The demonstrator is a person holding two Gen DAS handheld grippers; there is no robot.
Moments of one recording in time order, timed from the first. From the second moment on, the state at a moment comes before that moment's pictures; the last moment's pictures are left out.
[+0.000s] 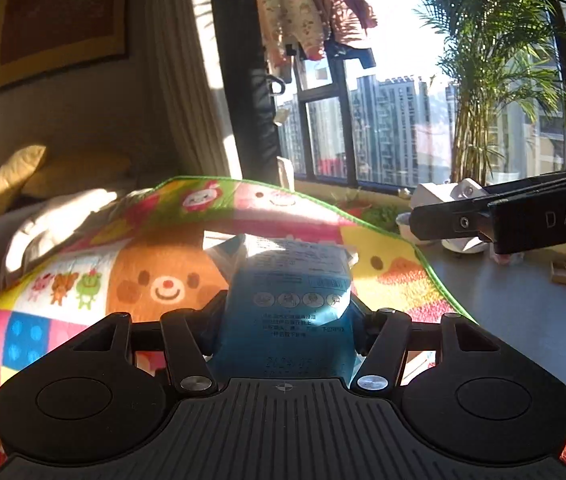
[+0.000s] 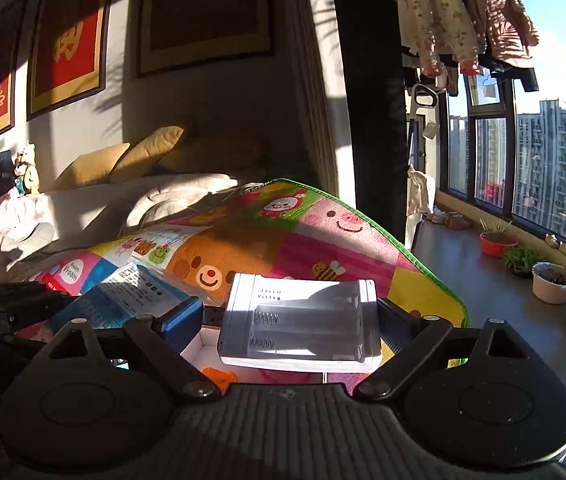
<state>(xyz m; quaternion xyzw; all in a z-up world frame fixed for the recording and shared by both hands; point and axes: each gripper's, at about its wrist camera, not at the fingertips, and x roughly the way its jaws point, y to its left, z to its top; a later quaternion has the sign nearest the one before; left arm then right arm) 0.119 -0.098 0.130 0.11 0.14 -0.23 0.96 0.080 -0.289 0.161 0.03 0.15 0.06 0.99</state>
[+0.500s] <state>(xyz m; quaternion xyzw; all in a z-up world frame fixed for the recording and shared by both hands) 0.097 -0.004 0.047 0.02 0.28 -0.14 0.95 0.178 -0.257 0.135 0.08 0.23 0.09 0.97</state>
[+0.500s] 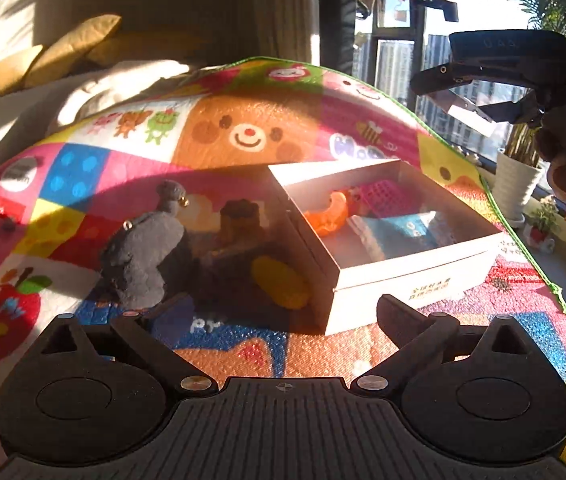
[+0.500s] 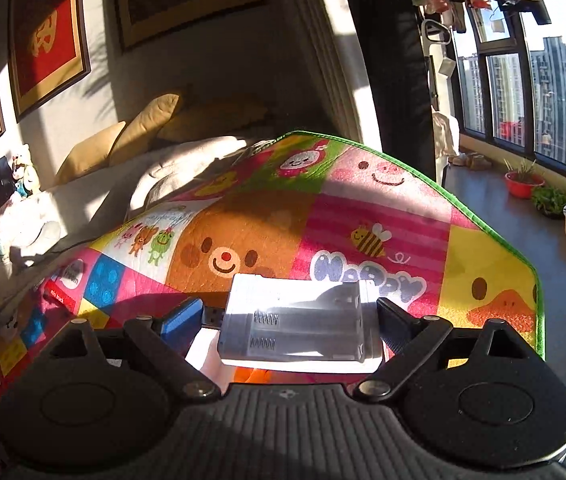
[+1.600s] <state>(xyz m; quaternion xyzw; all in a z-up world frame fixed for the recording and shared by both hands) 0.069 0.125 0.006 -0.17 0.28 0.02 0.94 0.139 -0.009 -0.017 -0.47 0.25 0.10 0.84</state>
